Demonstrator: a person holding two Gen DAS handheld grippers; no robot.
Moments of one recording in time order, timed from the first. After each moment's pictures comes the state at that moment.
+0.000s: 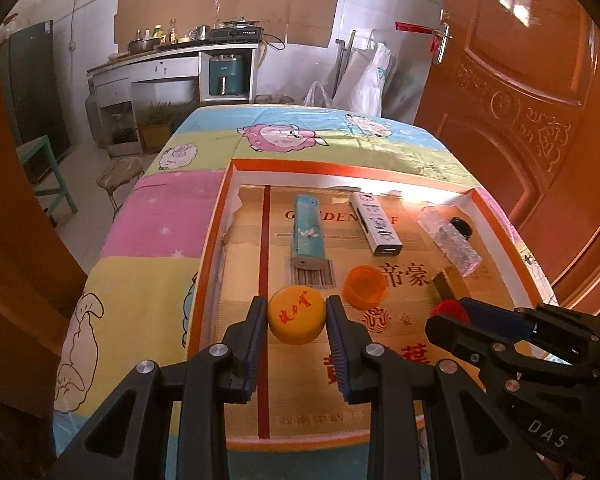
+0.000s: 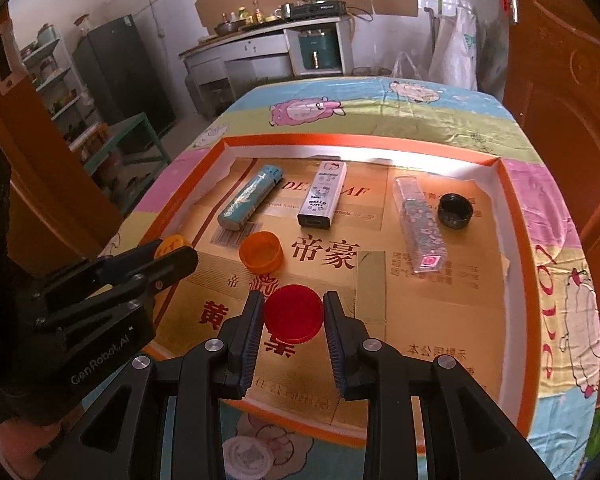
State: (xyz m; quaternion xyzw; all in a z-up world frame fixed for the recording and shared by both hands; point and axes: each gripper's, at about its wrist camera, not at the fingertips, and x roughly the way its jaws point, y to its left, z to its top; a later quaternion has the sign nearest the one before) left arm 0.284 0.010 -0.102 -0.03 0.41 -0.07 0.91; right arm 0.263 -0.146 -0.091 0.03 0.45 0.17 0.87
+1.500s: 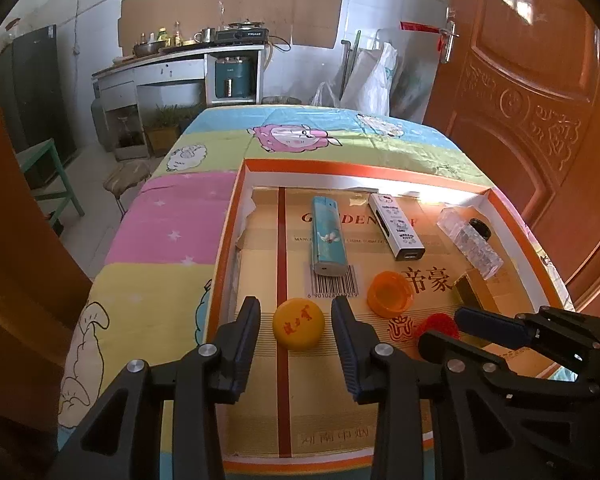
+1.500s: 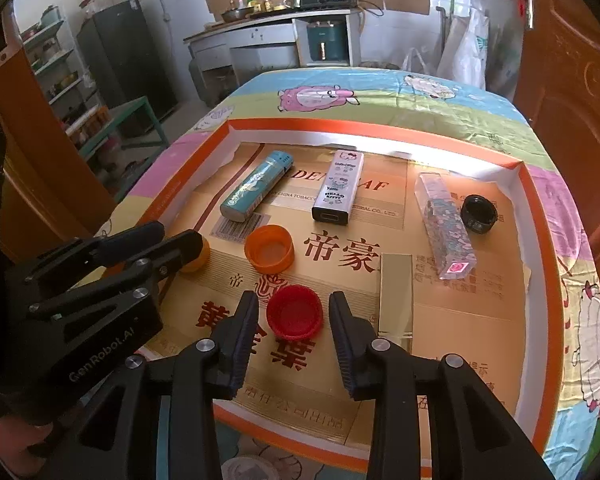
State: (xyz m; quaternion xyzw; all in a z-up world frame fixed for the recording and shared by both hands) left arm 0.289 0.016 -0.108 -0.02 0.41 -0.06 0.91; right arm 0.275 -0.130 -0.104 0.00 0.46 0.17 0.87
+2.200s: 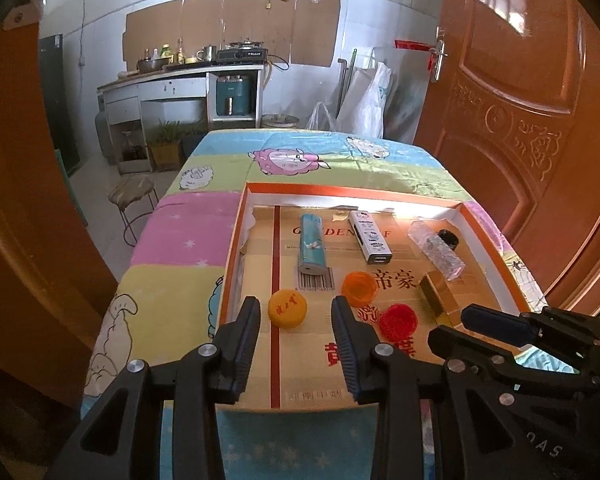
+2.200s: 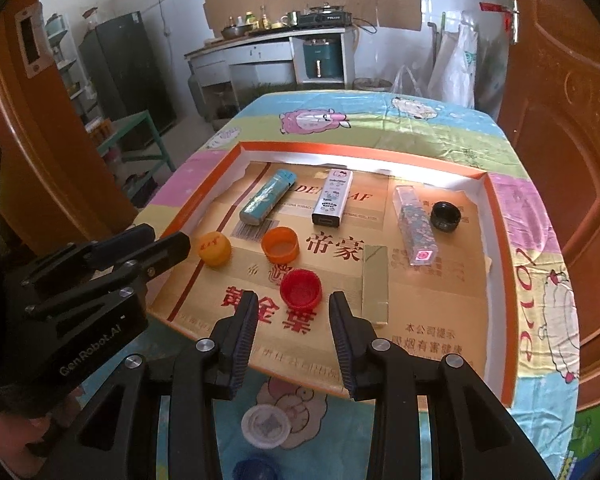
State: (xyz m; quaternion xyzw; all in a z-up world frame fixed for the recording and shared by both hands) left arm 0.245 0.016 -0.072 -0.02 0.38 -0.06 0.92; right arm 0.231 -0.141 -0.067 0.00 0.44 0.16 0.89
